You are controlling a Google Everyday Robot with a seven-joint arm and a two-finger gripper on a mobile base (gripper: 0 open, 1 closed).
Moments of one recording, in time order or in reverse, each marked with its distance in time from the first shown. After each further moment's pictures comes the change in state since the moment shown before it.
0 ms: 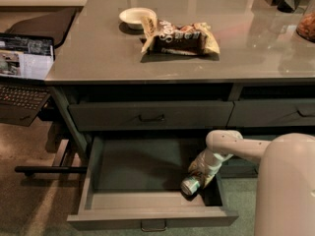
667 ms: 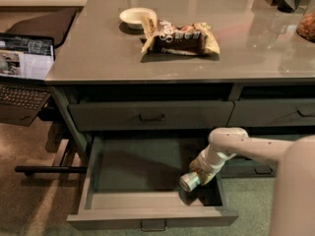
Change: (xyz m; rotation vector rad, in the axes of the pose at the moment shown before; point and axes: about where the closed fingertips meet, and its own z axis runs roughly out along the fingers) arm -0.016 -0.002 -0.034 0.041 0.014 -0.021
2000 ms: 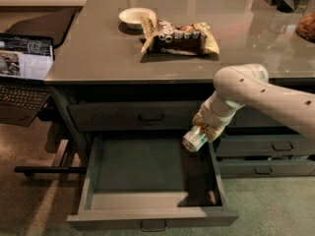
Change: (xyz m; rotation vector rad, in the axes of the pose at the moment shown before) arm -0.040 -0.078 -0.237 0.093 0.183 -0.151
